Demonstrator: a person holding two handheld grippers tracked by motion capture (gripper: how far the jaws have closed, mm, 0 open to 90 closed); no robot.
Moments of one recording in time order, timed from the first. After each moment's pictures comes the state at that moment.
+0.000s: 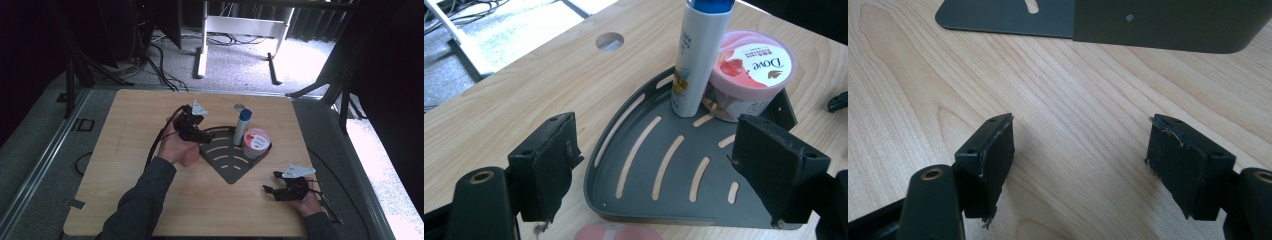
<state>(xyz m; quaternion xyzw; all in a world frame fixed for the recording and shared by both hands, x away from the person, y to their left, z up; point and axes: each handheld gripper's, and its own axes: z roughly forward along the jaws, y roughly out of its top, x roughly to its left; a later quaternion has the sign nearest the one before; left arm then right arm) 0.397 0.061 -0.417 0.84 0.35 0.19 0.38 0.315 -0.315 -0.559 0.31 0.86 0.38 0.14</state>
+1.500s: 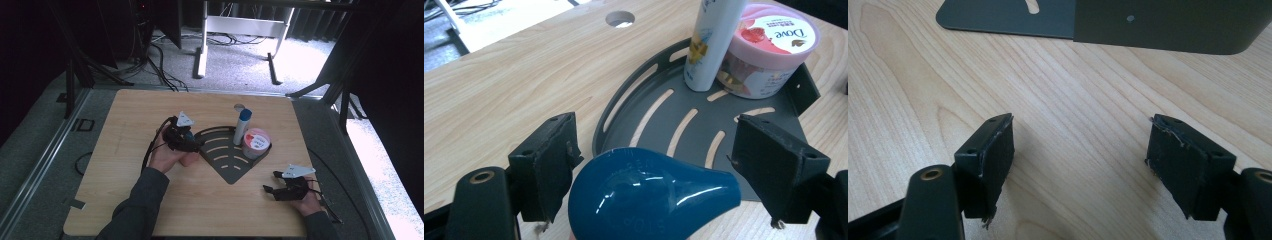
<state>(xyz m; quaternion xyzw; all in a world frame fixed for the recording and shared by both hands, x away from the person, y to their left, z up) 0.388 0.093 -0.459 0.82 0.37 0.18 0.40 0.316 -0.315 -0.559 0.31 0.86 0.38 0.14</state>
